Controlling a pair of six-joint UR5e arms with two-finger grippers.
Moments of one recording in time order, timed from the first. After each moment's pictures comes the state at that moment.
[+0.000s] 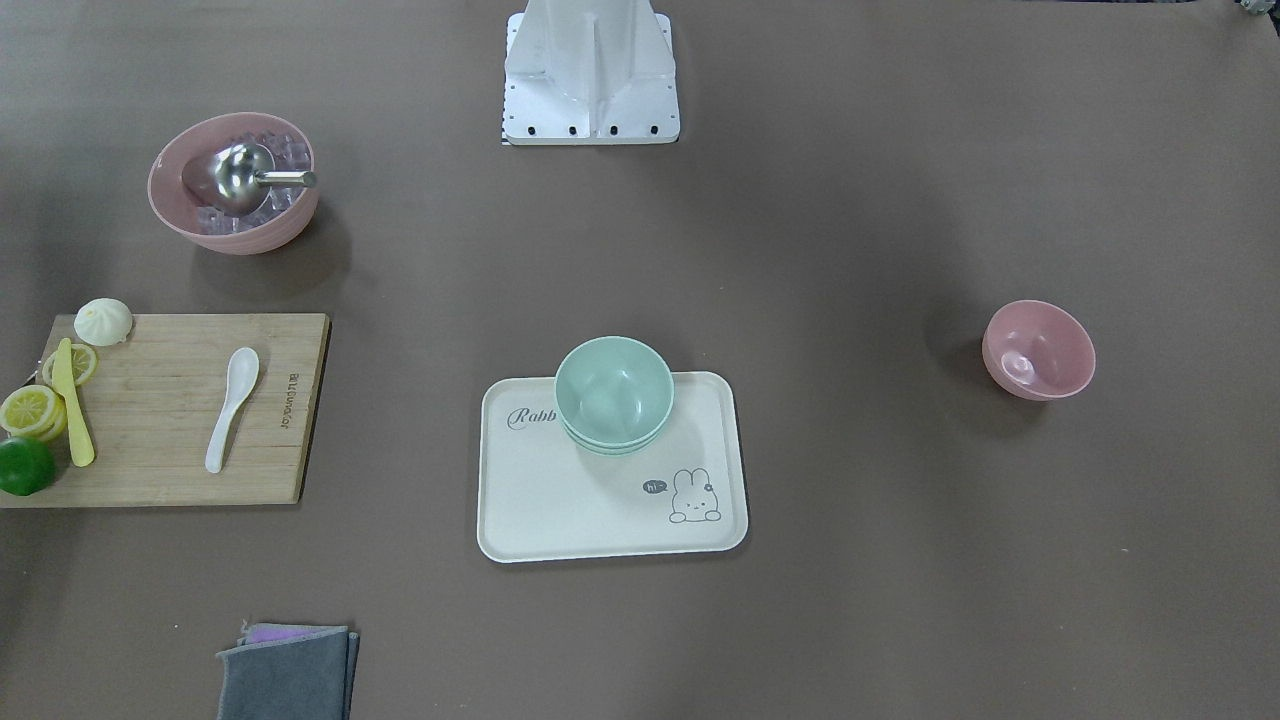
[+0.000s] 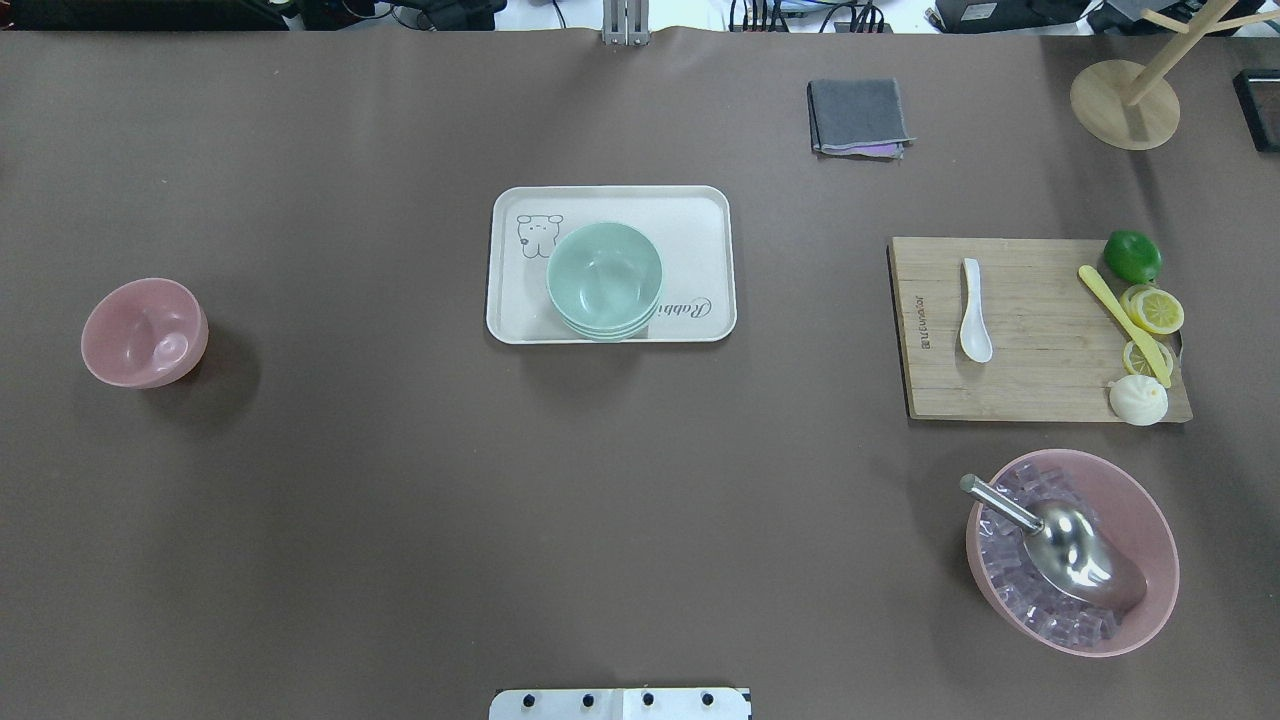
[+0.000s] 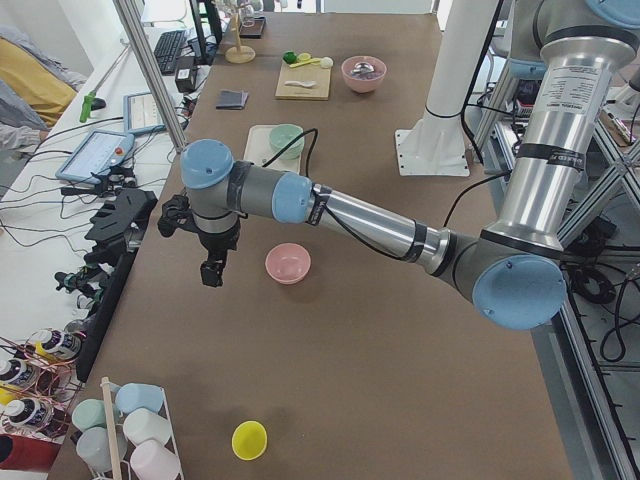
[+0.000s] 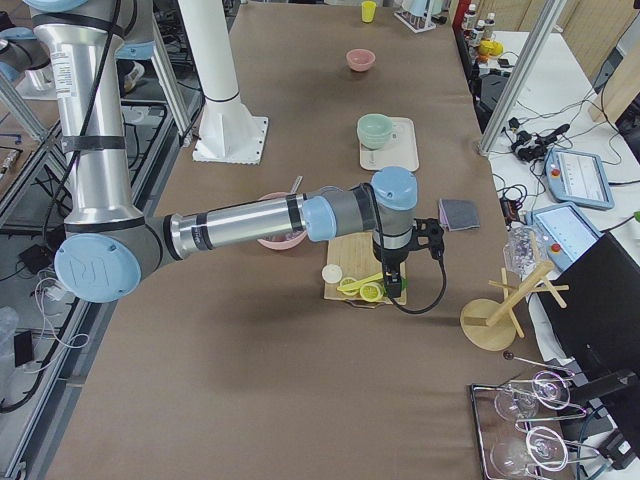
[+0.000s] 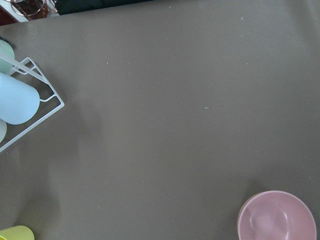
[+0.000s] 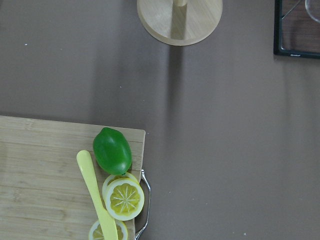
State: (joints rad) left arm -1.59 -1.79 -1.70 -1.42 -2.37 0.03; right arm 1.47 -1.50 1.74 -1.54 2.31 0.17
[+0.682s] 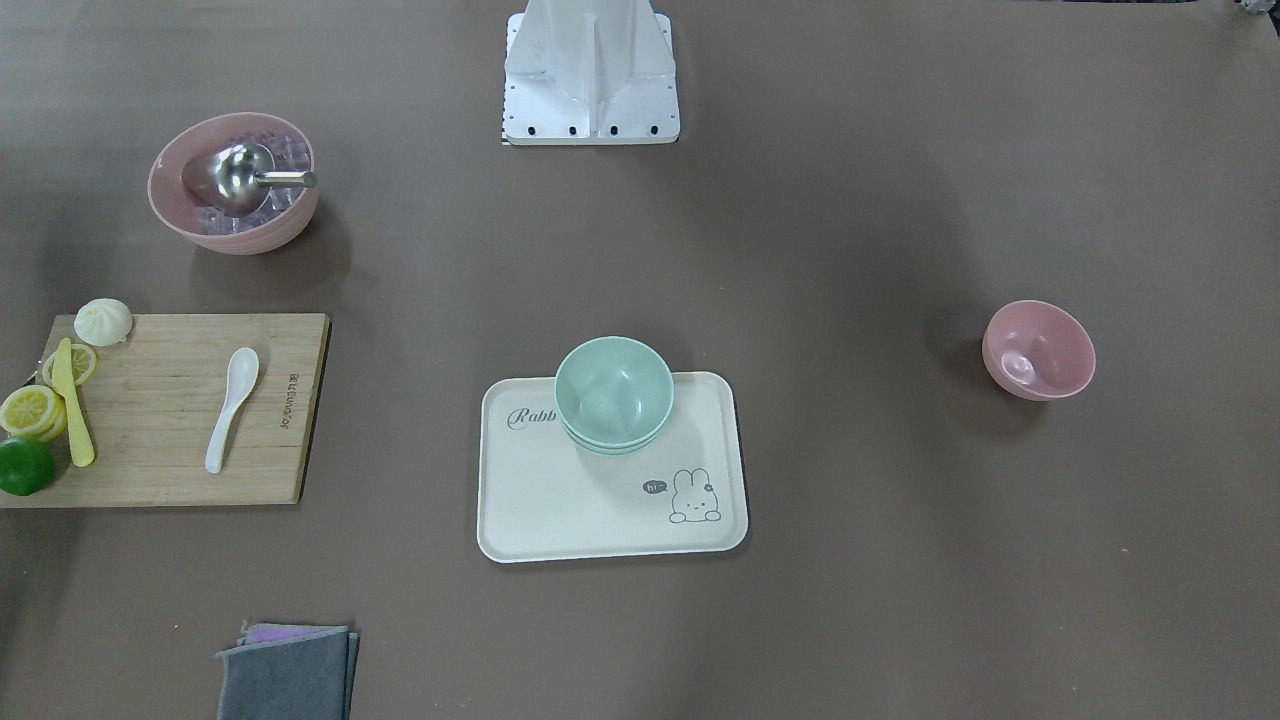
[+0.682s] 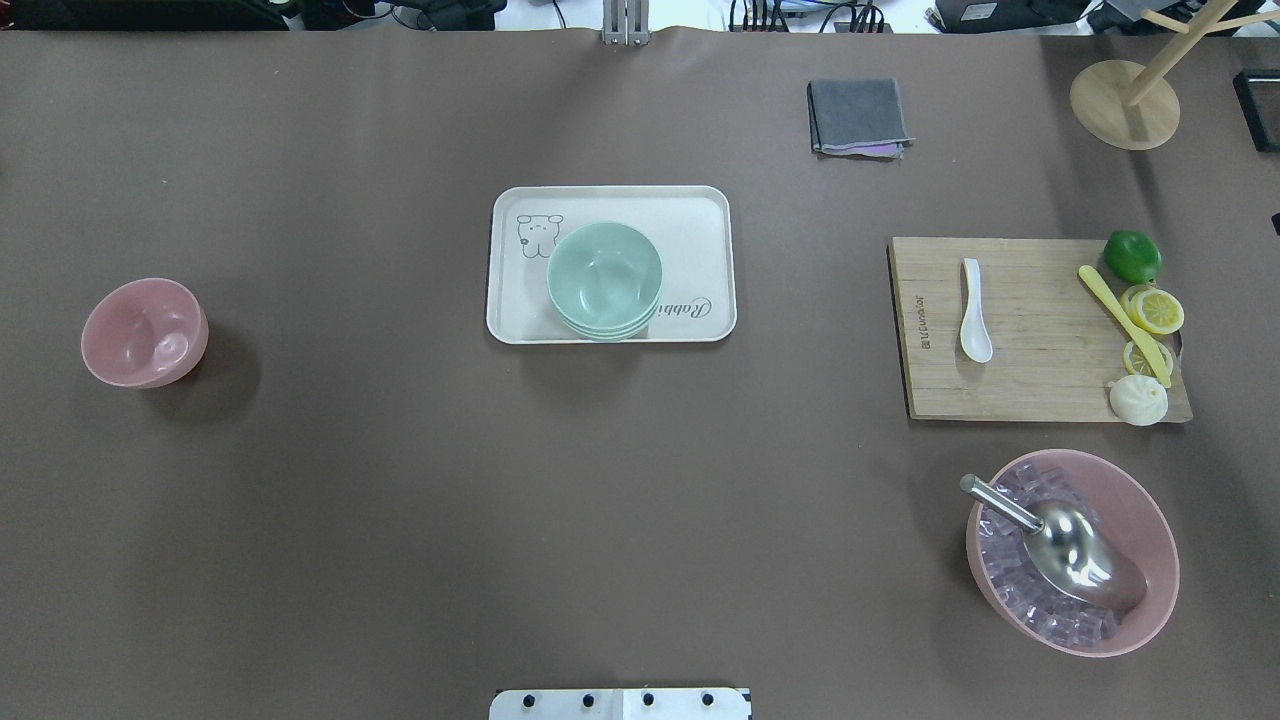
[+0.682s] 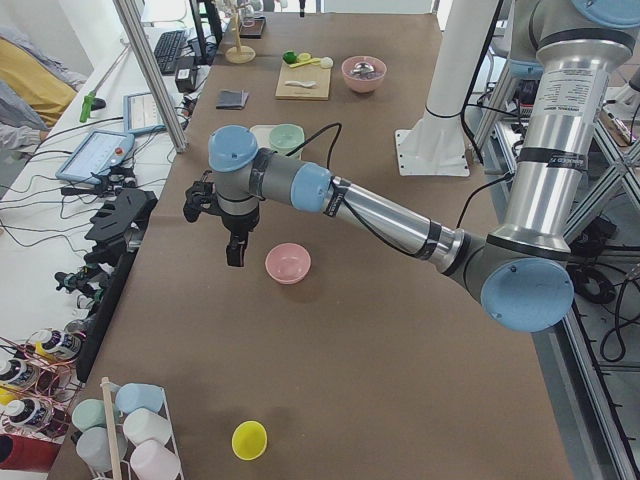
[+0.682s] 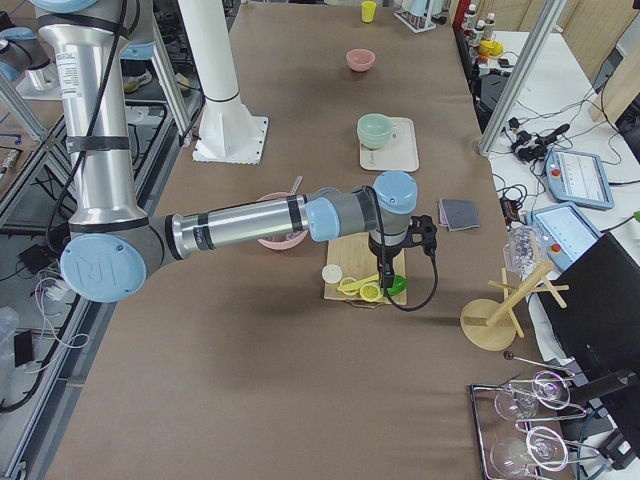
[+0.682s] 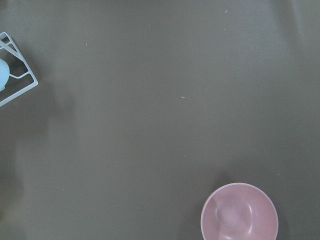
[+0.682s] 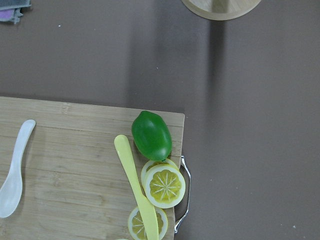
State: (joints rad) left arm -1.51 -1.74 -1.81 -1.43 -2.39 -0.16; right arm 1.41 -1.50 1.73 -1.53 2.39 0.23
